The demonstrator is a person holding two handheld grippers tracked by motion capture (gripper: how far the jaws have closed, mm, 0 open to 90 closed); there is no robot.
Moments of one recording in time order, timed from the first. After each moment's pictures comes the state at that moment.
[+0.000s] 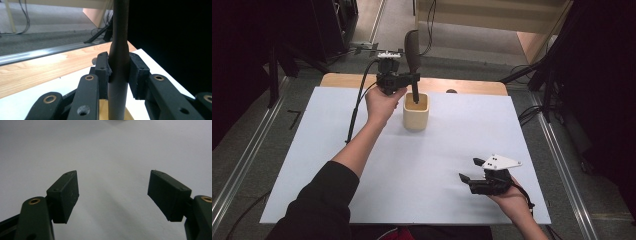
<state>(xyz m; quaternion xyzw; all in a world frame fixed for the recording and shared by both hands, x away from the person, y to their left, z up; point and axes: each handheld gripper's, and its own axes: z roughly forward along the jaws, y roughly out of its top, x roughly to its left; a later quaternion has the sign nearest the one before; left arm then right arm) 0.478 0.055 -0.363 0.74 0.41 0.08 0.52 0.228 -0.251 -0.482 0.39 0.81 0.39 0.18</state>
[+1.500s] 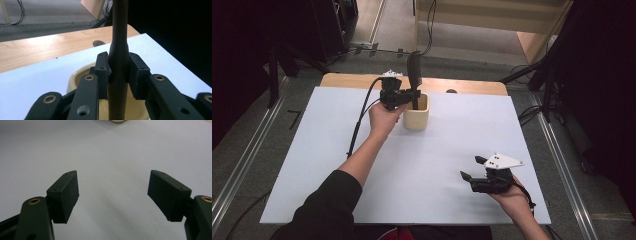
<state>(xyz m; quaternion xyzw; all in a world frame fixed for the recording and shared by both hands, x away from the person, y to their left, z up) 0.472 0.054 -0.419 0.76 0.41 0.07 0.51 0.228 -0.253 -0.479 0.40 0.80 0.40 0.19</state>
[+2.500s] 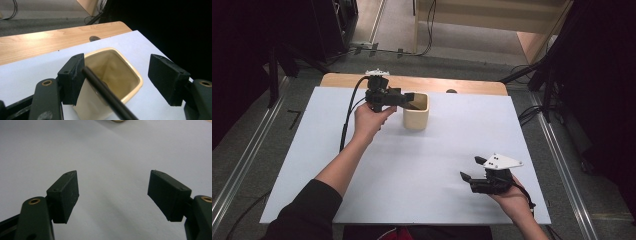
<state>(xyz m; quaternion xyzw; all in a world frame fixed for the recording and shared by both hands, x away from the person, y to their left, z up) 0.454 0.092 -0.395 0.76 0.41 0.03 0.51 0.227 -0.252 -0.479 0.40 0.81 0.39 0.19</state>
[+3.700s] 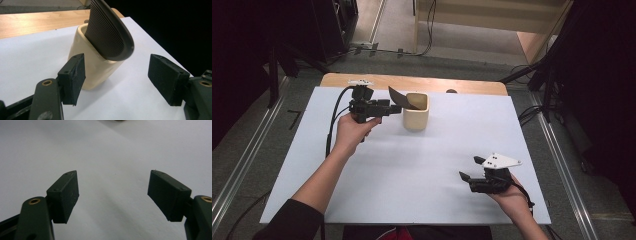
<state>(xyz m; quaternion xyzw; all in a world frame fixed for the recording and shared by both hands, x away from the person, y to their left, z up) 0.421 0.131 -0.397 0.77 0.39 0.00 0.50 0.230 -0.250 -0.480 0.39 0.81 0.39 0.19</state>
